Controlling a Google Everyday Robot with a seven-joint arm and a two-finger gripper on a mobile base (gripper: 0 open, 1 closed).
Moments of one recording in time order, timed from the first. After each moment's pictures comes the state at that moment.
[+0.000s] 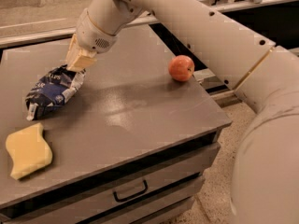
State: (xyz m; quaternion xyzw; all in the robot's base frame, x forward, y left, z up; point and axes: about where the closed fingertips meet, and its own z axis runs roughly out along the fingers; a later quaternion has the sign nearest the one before) arm 0.590 0.191 0.922 -0.80 0.49 0.17 0.32
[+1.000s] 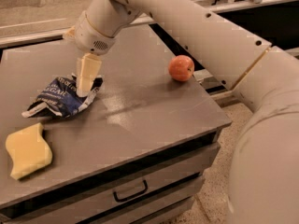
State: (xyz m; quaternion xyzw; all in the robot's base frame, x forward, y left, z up) arm 0.587 0.197 0.918 -0.80 0.48 0.18 0.31
